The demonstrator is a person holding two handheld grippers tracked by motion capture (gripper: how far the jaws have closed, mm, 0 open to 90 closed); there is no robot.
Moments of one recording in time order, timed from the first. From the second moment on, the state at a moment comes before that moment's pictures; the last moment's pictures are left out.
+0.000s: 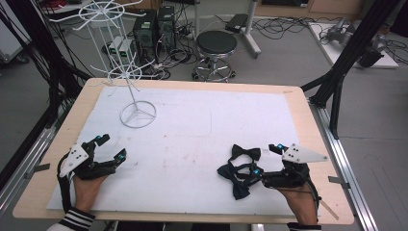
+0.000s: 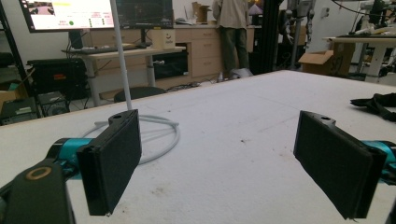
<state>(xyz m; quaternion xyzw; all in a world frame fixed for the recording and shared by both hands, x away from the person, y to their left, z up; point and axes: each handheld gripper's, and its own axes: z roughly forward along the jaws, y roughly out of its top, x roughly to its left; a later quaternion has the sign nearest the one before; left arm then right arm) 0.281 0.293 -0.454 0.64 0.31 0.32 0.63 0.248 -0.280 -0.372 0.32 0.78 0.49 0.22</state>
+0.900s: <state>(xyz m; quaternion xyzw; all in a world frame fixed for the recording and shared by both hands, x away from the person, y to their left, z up) 0.281 0.293 -0.454 0.64 0.31 0.32 0.62 0.244 -0.244 -0.387 0.27 0.88 0.37 0.11</state>
